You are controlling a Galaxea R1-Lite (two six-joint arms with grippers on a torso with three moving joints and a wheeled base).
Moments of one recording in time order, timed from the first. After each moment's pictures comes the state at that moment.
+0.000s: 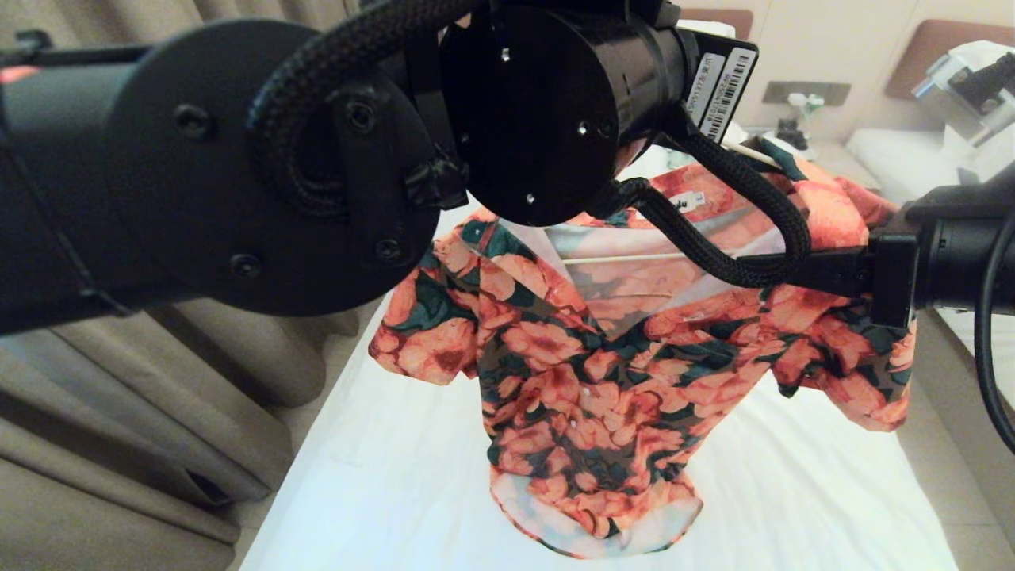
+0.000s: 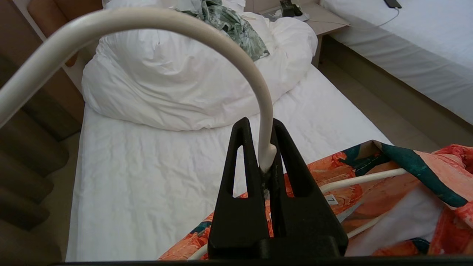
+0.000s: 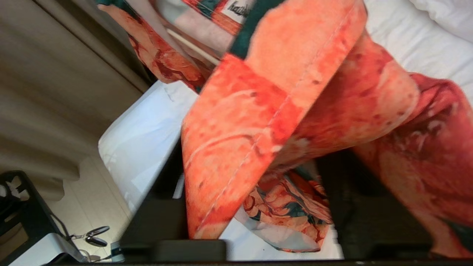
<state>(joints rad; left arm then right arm) -1.09 1.91 -1.89 -0.17 0.60 0.34 0.40 1.36 -1.16 0.02 0.34 -0.04</state>
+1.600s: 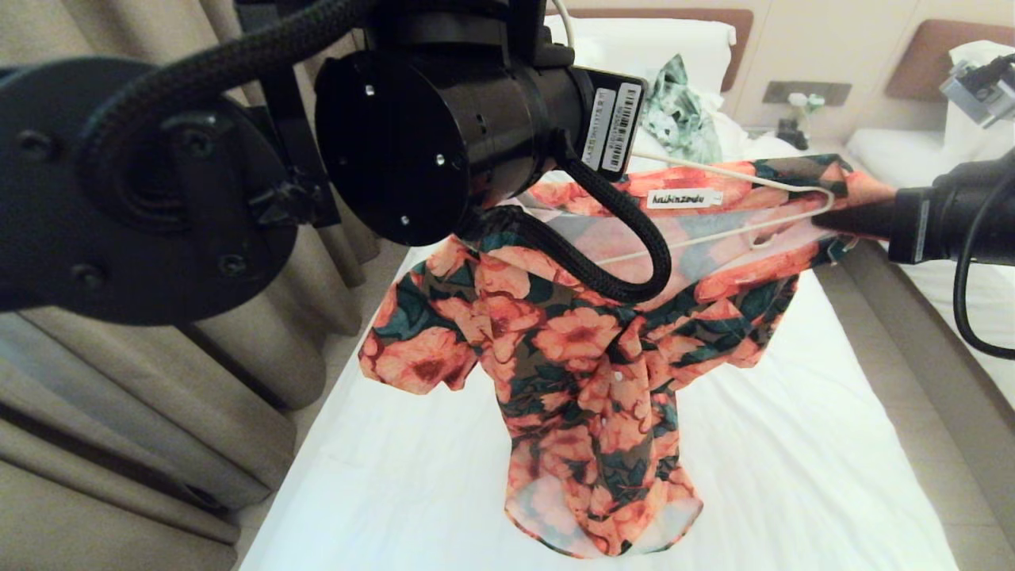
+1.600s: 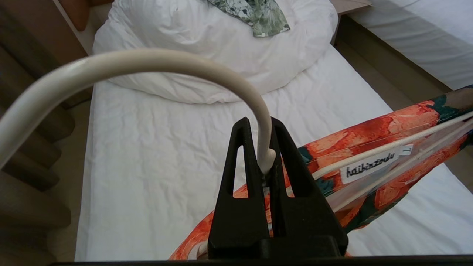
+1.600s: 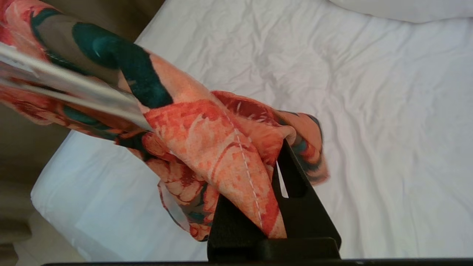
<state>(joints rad) -1.01 1.78 -1.68 -0.17 0.60 0.26 0.09 1.47 -1.26 0.03 0.35 -0.02</state>
